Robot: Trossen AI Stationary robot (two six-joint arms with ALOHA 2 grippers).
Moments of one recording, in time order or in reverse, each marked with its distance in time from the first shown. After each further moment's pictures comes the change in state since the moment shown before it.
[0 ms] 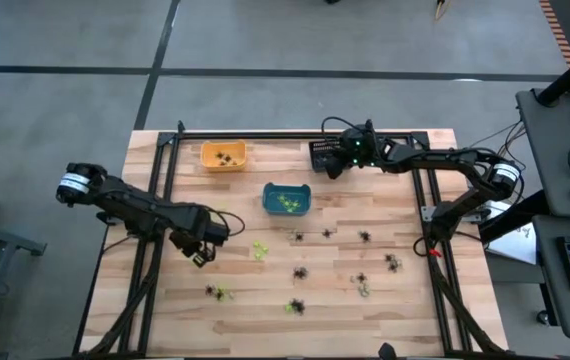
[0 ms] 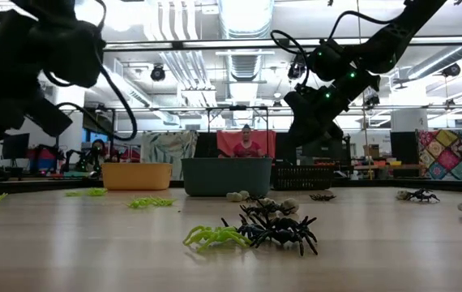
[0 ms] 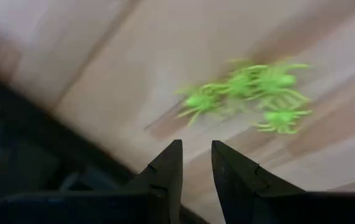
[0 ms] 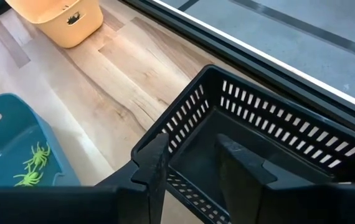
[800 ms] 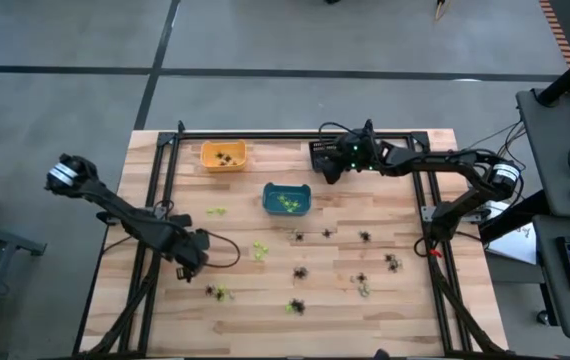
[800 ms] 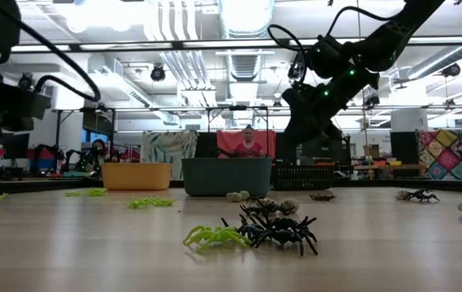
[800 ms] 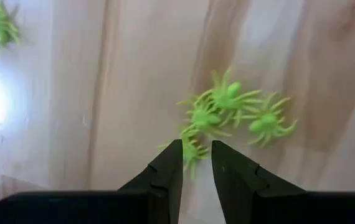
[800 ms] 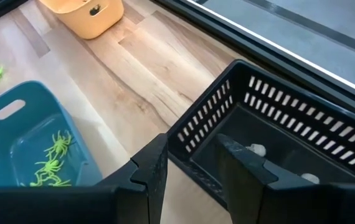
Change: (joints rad) left arm -0.322 -0.190 -0.155 0.204 -0.318 0.237; right arm 0.054 0.000 0.000 0.000 0.000 0.001
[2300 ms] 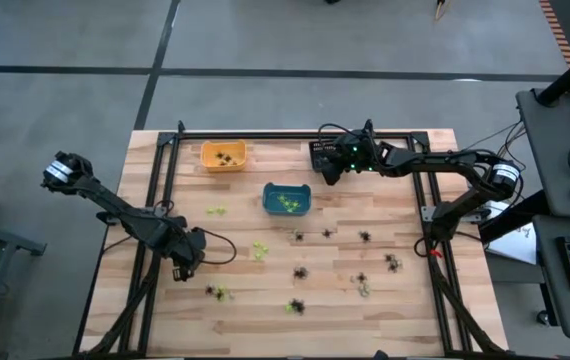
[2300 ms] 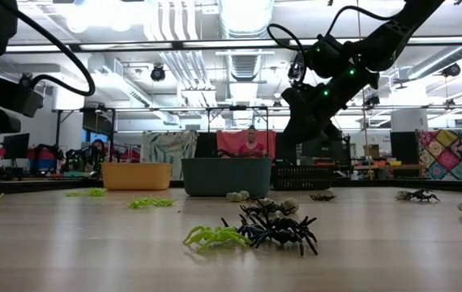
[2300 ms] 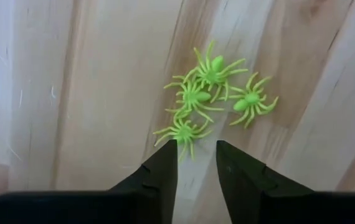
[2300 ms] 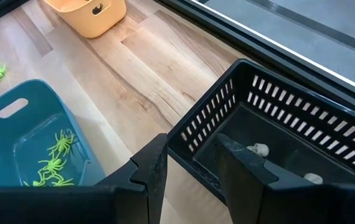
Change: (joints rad) left arm -0.001 -0.065 -0.005 -0.016 0.105 -0.067; right arm 0.006 0.000 0.000 0.000 0.000 0.002
